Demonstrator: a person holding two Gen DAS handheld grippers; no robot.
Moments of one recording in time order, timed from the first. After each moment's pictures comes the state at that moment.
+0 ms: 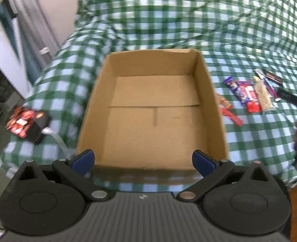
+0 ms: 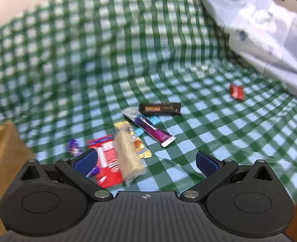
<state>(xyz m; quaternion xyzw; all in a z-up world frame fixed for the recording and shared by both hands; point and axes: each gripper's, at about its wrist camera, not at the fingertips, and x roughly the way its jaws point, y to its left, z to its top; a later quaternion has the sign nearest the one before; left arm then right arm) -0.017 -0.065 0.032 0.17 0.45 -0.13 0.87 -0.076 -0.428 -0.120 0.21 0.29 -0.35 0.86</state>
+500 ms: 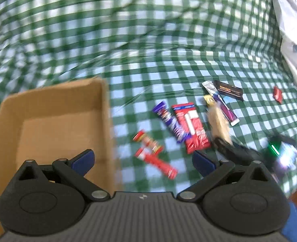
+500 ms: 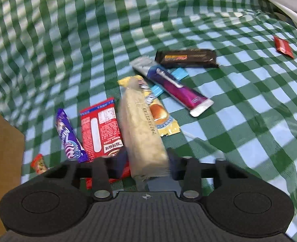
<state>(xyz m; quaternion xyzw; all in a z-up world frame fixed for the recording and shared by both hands) 0.070 -0.282 -0.017 0.17 0.45 -0.26 0.83 -0.056 -0.469 -0.190 0.27 0.35 -0.28 0.85</state>
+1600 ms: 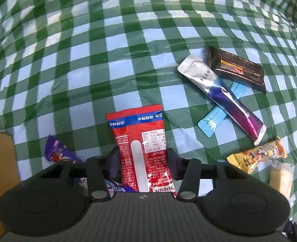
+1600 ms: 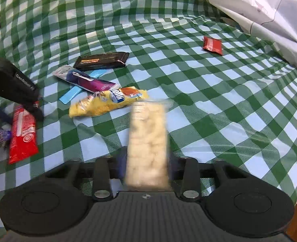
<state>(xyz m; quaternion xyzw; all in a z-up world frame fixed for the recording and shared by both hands) 0.147 -0.480 -0.188 0.21 0.55 -0.25 0.77 -0.139 -0.513 -0.203 0.23 0.36 -0.37 0.82</state>
